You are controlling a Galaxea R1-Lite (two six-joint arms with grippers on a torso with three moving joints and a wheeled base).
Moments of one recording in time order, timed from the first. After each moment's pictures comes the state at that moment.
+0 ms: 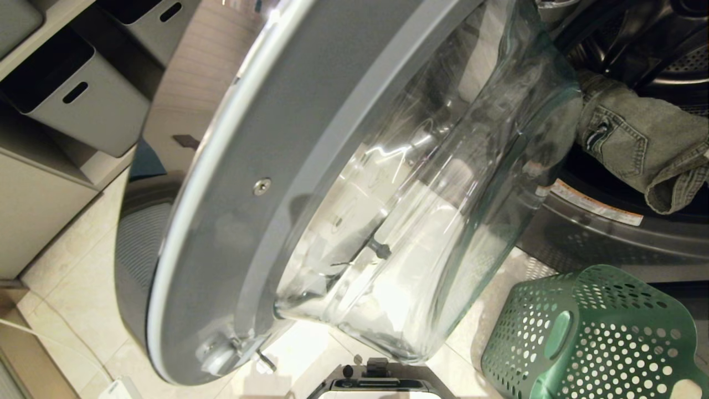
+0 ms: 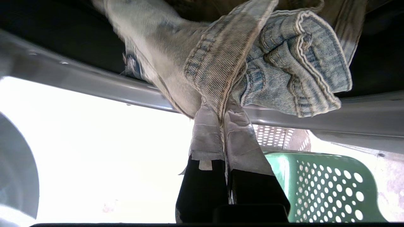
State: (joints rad) left arm -0.01 0.00 0.00 0.00 0.00 -0.02; right arm -0.19 1.28 -1.00 -0.20 -0.16 0.37
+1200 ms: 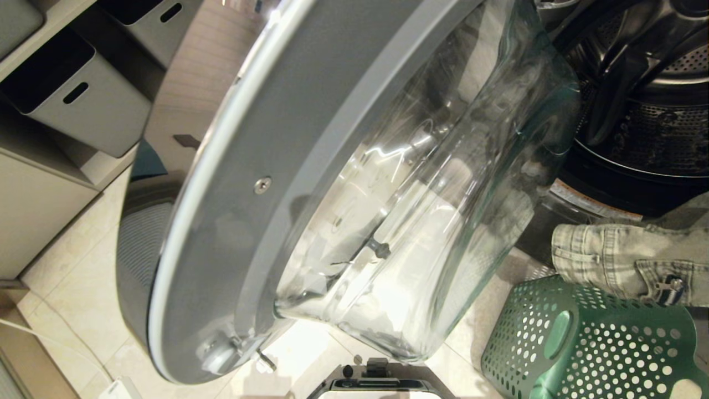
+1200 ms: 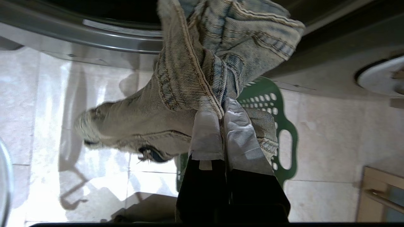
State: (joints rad) left arm -0.01 0.00 0.00 0.00 0.00 -0.02; right arm -0.20 0.80 -0.88 0.32 -0.29 0.37
